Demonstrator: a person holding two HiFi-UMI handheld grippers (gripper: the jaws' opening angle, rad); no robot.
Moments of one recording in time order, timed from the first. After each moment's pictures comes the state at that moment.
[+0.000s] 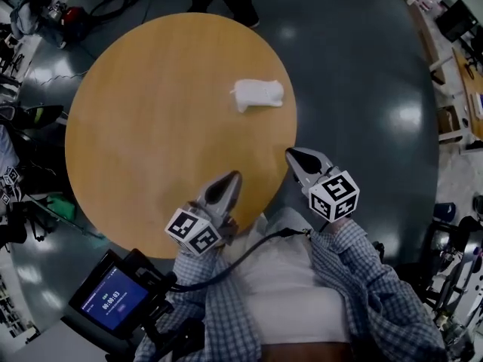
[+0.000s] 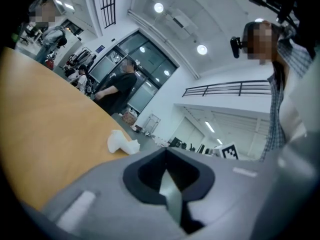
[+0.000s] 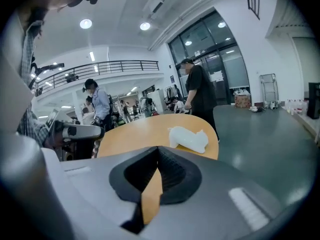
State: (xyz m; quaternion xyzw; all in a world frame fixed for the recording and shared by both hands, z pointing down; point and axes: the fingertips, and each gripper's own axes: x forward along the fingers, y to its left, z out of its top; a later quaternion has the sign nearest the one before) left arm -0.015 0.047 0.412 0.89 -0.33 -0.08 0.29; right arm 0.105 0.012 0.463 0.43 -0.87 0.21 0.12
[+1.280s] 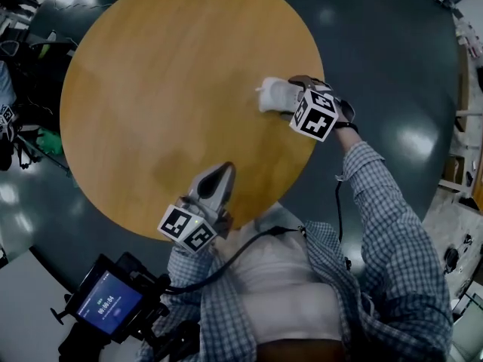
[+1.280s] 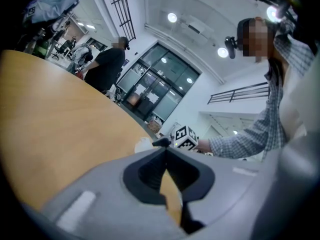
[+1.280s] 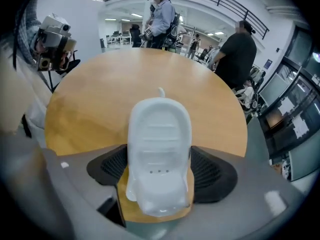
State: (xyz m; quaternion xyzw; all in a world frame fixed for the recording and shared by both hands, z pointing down) left arm -0.058 0.021 0.415 0.81 -0.48 -0.09 0.32; right arm 0.039 -0.147 0.561 0.07 -0.83 -0.07 0.55
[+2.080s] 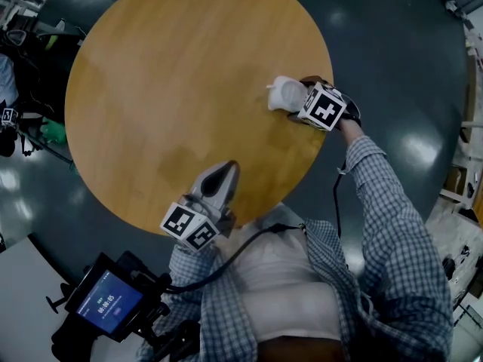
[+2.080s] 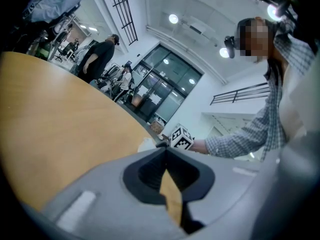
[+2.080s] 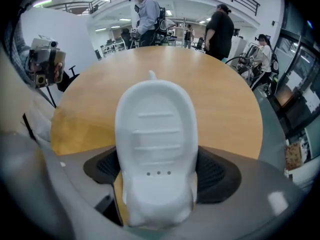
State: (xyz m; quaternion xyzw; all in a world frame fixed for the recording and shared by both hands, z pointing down) left arm -0.064 0.021 0.419 0.80 -0.50 -0.09 0.32; right arm 0.045 -0.152 0.601 0.05 -0.83 0.04 0.56
